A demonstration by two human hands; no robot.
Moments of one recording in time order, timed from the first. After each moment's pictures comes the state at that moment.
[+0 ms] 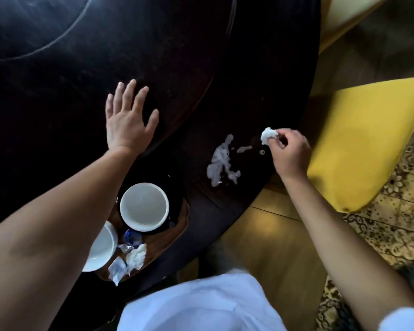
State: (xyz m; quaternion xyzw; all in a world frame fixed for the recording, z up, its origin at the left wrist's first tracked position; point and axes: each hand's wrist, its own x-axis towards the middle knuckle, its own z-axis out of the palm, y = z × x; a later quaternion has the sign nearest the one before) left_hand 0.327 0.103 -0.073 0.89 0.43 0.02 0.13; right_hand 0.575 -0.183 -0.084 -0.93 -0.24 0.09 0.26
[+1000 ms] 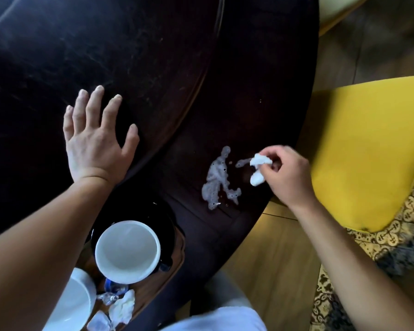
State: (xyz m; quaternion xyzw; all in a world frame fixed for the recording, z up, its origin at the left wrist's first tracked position) left_hand 0.325 0.107 -0.085 0.89 0.44 0.06 0.12; right_hand 0.557 -0.175 -0.070 -0.91 -0.31 0.17 0.23
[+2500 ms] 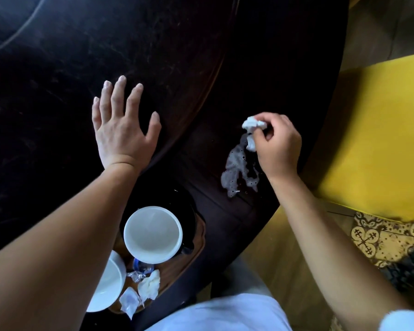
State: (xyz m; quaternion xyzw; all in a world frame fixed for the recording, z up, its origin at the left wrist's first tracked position) left_hand 0.332 0.106 -0.084 0.89 0.44 0.05 0.12; right_hand 0.526 -0.110 -0.098 -0.90 -0.26 0.08 0.33
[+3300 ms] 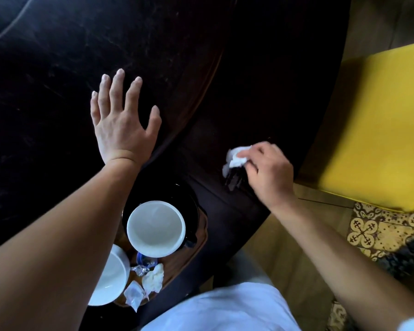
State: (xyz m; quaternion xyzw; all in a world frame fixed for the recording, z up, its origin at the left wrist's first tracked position) left_hand 0.331 0.107 -0.084 0.89 0.44 0.05 0.12; right_hand 0.480 -0.156 -0.101 -0.88 -0.41 0.09 0.23
